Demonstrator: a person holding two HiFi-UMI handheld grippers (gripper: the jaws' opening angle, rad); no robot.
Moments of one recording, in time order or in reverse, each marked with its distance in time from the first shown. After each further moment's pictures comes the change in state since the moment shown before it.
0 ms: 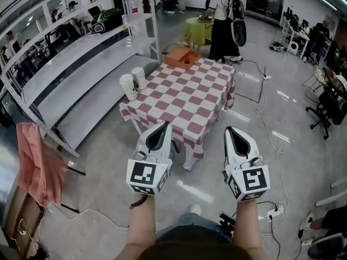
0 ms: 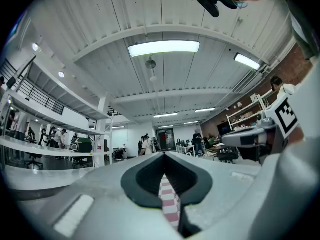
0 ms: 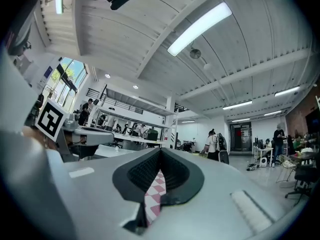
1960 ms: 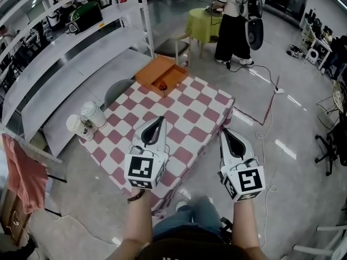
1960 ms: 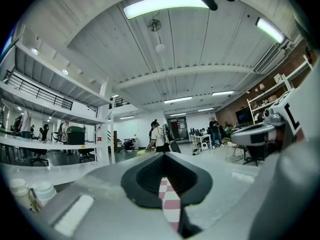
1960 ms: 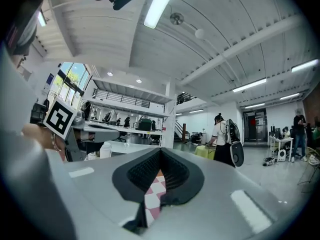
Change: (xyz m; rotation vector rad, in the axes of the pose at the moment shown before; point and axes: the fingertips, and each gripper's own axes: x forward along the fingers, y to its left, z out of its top) left arm 0.471 0.066 -0.107 0.005 0.133 0.158; right arm 0.346 -0.333 -0.128 0.046 0.081 0.162
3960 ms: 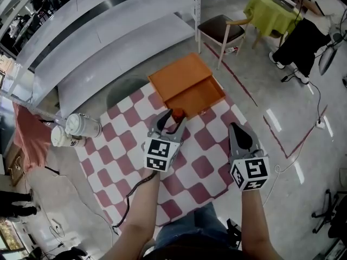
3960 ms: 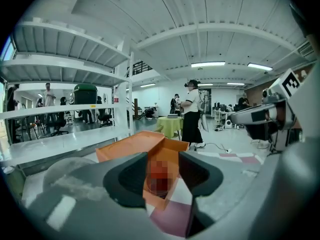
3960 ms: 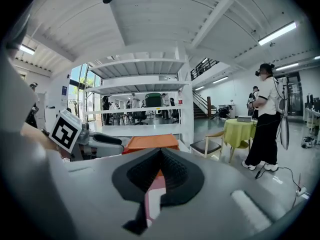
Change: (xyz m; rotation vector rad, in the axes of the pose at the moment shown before) left arm 0.294 0.169 -0.226 -0.141 0.381 0.230; right arm 0.382 -0.124 -0.158 0.105 0.266 0.345
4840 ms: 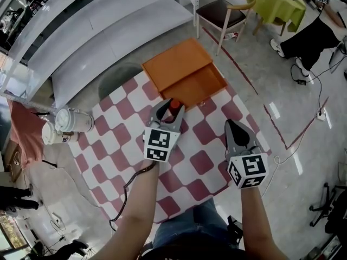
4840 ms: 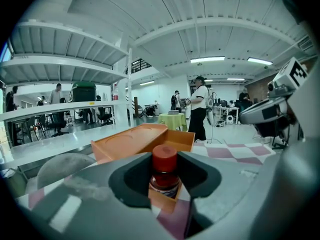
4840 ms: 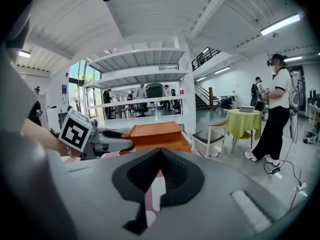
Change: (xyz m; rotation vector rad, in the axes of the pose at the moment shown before) left arm 0.035 0.010 -0.029 0.035 0.021 0.009; right arm 0.019 0.003 -0.042 0.027 0.100 0.024
